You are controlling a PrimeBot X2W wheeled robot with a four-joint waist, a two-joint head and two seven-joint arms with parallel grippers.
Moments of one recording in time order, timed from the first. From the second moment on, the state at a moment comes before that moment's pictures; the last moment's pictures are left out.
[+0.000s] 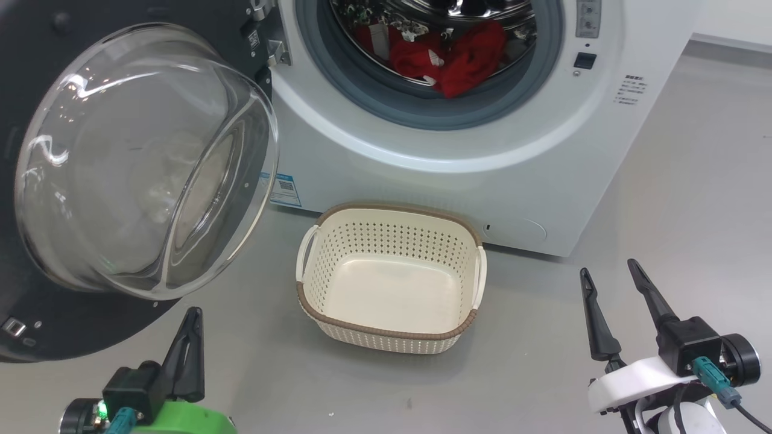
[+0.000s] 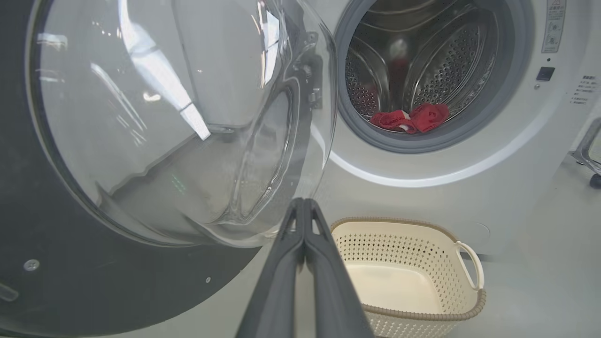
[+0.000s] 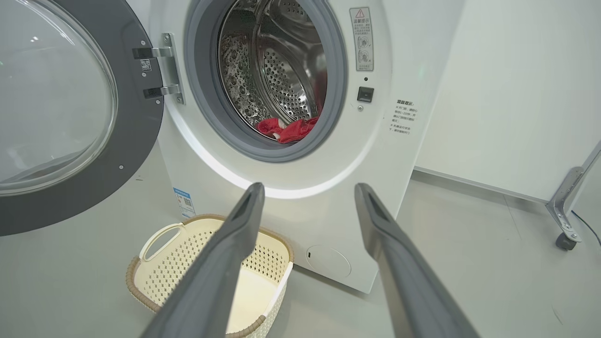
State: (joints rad) left arm 0.03 0.08 -0.12 0.17 -0.28 0.00 -0.25; right arm 0.03 -0.06 0.06 0.14 0.09 0.07 -0.26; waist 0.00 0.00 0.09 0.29
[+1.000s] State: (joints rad) left arm 0.09 0.08 -0.11 0.13 -0.25 0.02 -0.25; right arm 0.09 -0.04 0.12 0.14 0.13 0.07 -0.26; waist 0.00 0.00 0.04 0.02
